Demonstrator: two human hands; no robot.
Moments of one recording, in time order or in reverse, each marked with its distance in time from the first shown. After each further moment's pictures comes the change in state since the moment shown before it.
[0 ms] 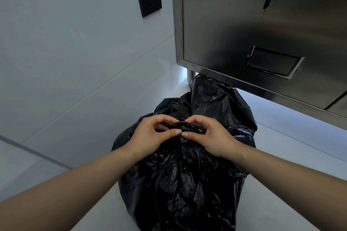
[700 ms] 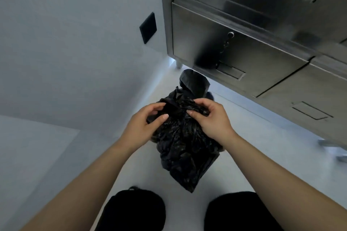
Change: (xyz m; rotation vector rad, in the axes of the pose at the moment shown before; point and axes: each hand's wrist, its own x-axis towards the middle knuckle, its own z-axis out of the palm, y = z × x) left_hand -0.061 0.263 -0.095 0.105 -0.112 -0.252; right_hand -0.056 -0.299 -0.058 0.030 0.334 0.324
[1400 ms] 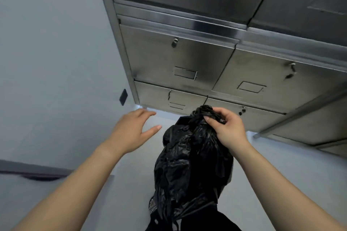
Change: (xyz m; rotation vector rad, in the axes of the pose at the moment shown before) left_hand -0.125 0.356 -0.151 0.737 -0.202 0.501; right_hand -0.210 -0.337 -0.138 0.124 0.549 0.078
